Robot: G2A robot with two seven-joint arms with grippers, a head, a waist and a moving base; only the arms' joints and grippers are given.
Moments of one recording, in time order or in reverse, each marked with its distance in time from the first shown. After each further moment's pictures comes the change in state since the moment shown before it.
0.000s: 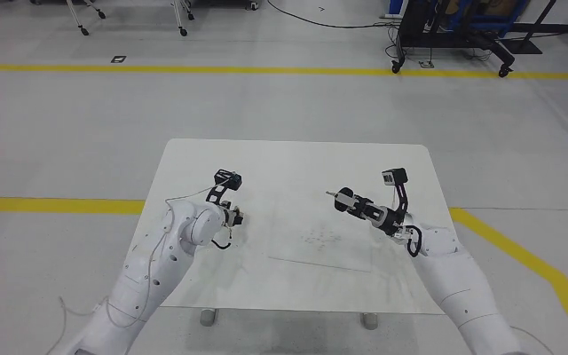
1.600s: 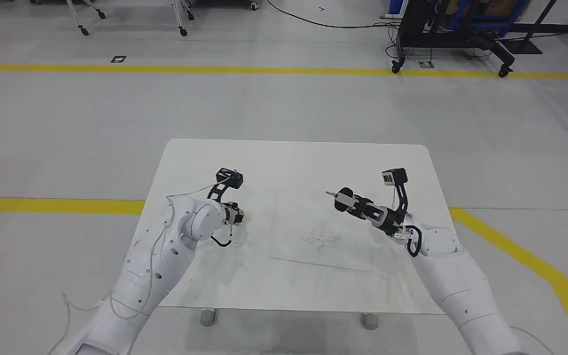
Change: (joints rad) left arm -0.018 -0.024 -0.023 0.047 -0.018 -0.049 -0.017; right arm 0.000 0.000 0.000 0.000 0.000 0.000 0.000
